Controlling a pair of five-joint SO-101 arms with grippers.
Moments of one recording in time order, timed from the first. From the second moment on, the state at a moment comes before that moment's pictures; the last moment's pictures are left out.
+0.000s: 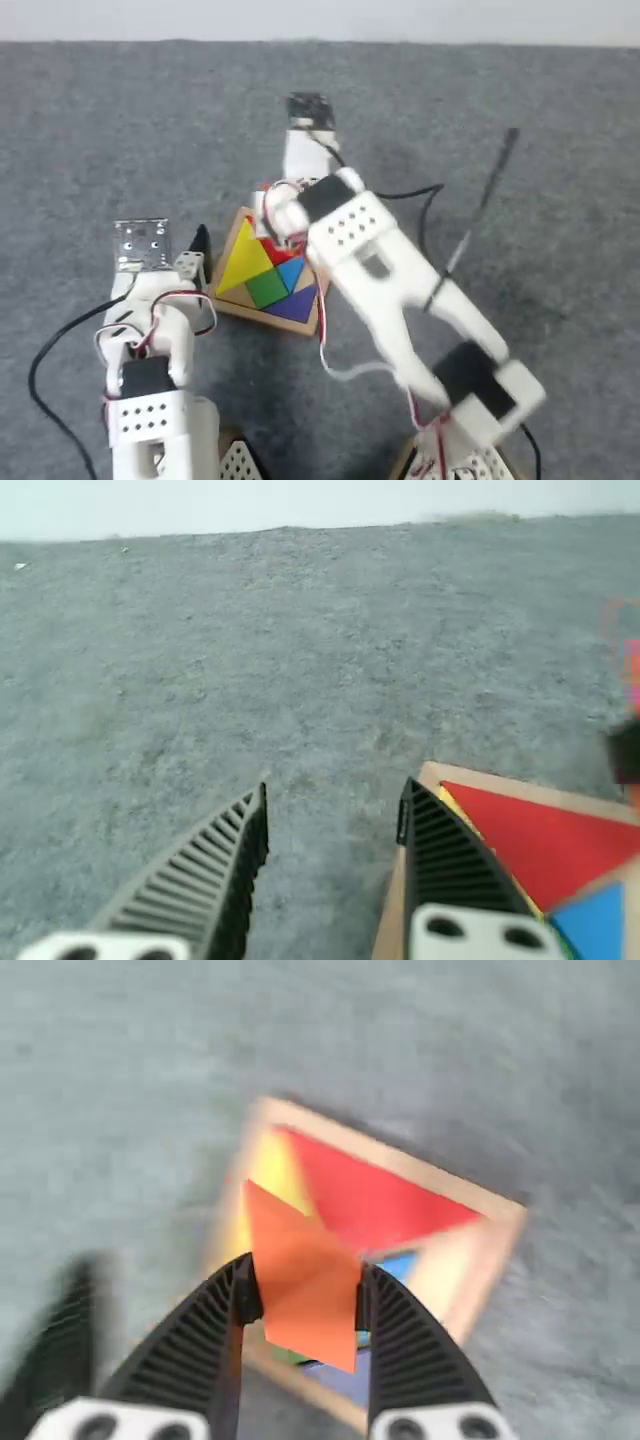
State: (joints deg) left arm -15.6 -77.8 88.2 31.9 -2.6; right arm -44.5 1.4 -0.6 65.1 -31.7
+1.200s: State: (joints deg) left arm 8.7 -97.9 70.1 53.2 -2.5; right arm -44.3 -60.3 40.8 38.6 -31.7
